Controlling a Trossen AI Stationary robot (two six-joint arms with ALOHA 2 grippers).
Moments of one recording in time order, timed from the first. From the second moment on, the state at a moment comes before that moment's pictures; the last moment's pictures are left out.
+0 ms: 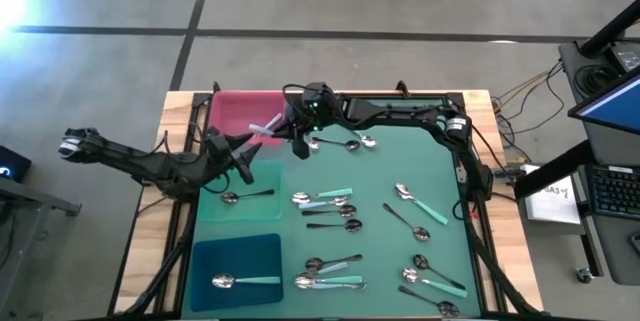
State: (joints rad) left arm -0.24 0.67 0.39 0.13 -0.94 -0.23; right arm -0.30 2.11 1.75 0.02 -0.45 -0.14
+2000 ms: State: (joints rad) left arm -0.18 0.75 0.39 0.37 -0.84 -0.11; right arm -0.27 2.09 1.75 0.00 -0.51 -0.18
